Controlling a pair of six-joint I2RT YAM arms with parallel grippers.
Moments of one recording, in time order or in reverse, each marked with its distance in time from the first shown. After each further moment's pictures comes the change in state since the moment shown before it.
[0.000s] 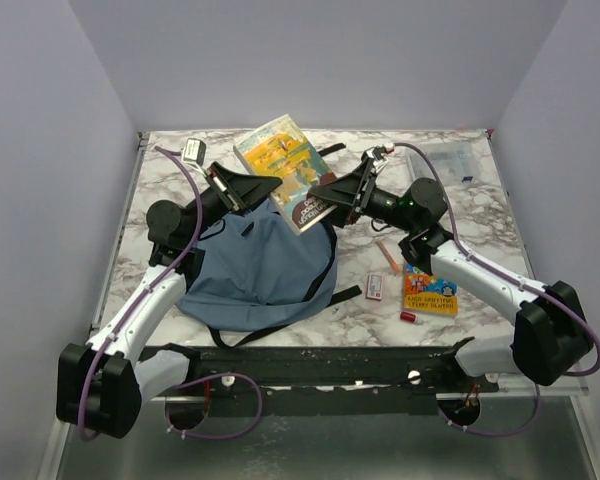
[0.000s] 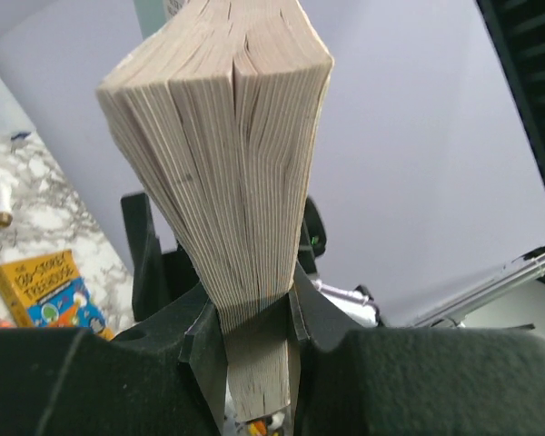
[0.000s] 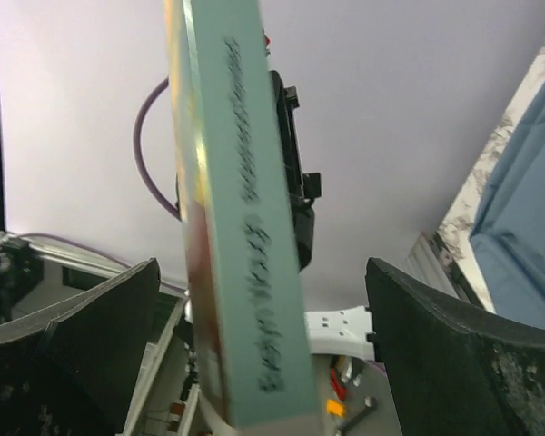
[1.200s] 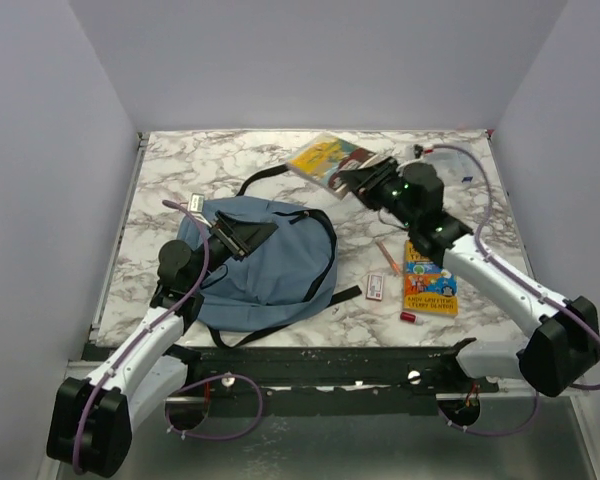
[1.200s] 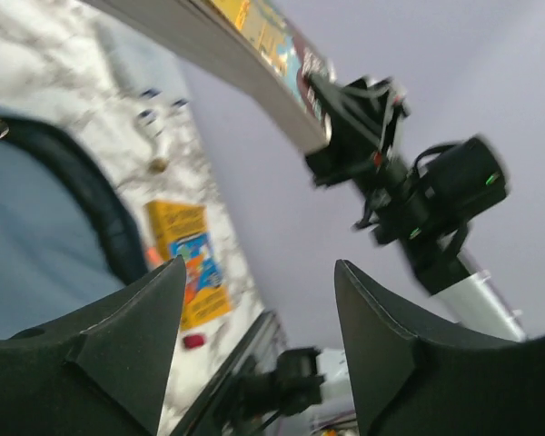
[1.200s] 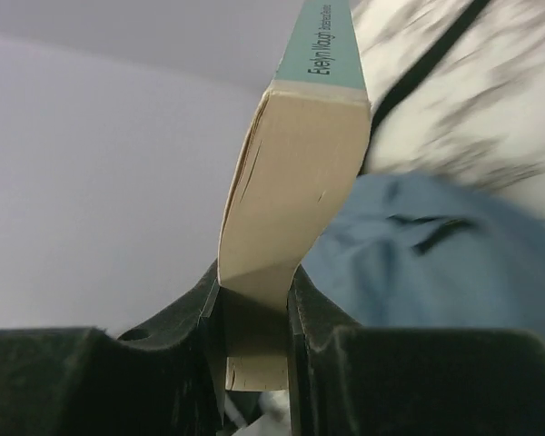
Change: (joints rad) left arm -0.028 -0.194 -0.371 -0.048 -0.202 0.190; right arm 0.058 -0.057 0.077 -0.450 0.693 -0.203
